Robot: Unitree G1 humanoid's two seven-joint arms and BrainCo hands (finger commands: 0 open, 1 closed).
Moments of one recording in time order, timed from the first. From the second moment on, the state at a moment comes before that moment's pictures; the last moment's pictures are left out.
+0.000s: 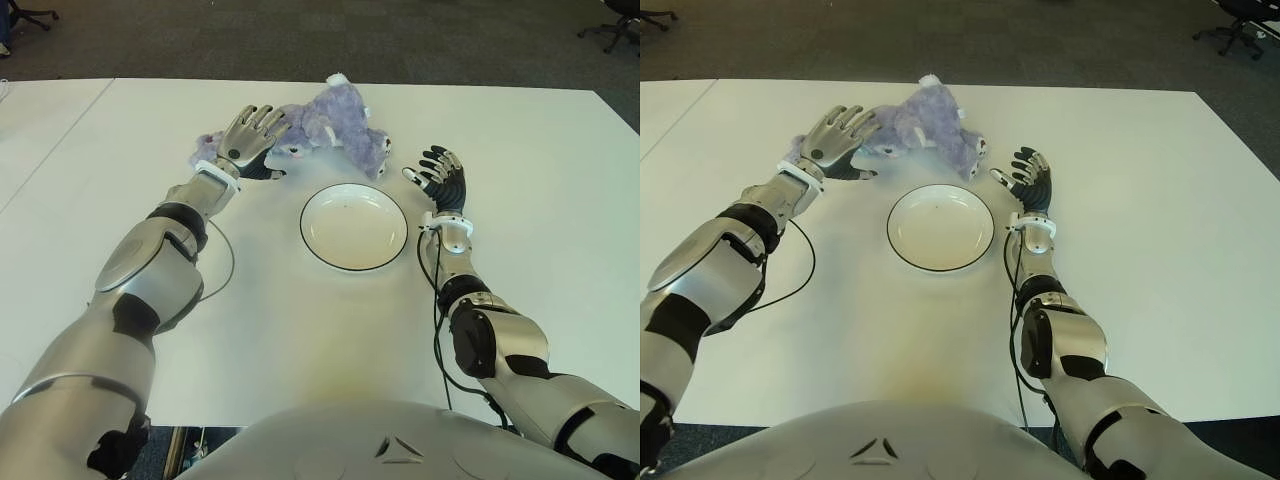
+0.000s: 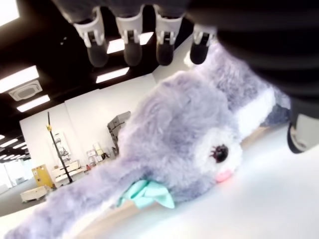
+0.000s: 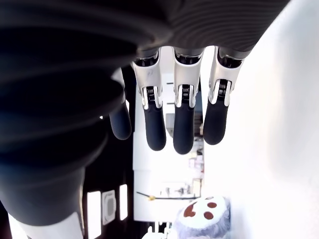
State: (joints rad) left arm -0.96 0.42 -0.84 1.35 0.98 -0.27 0.74; right arm -0.61 -0.07 -0.30 1.20 -0.07 -0.65 -0.15
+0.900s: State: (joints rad) left arm -0.97 0.29 -0.66 1.37 0.82 -0.24 0.59; right arm -0.61 -0.07 -0.31 1.20 -0.07 -0.65 -0.13
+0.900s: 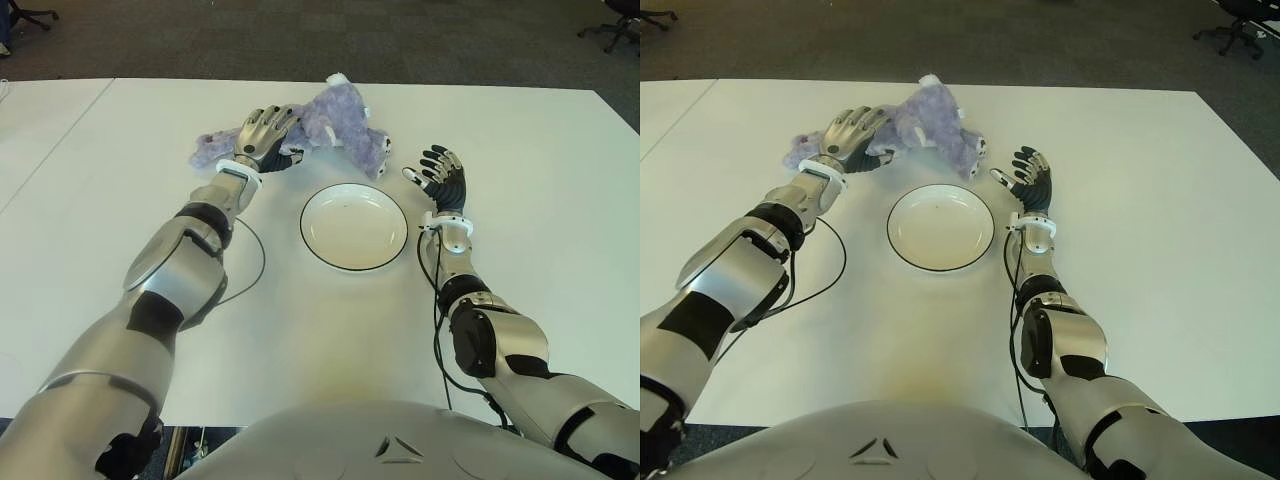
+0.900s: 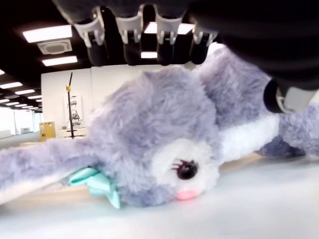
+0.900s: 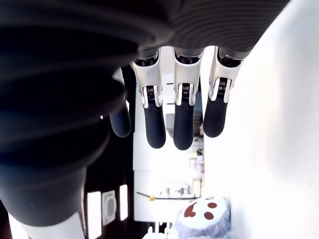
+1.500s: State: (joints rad) left arm -0.97 0.27 -0.59 1.37 0.79 -0.18 0.59; right arm -0.61 -0.07 -0.31 1.20 -0.07 -0.65 -0.13
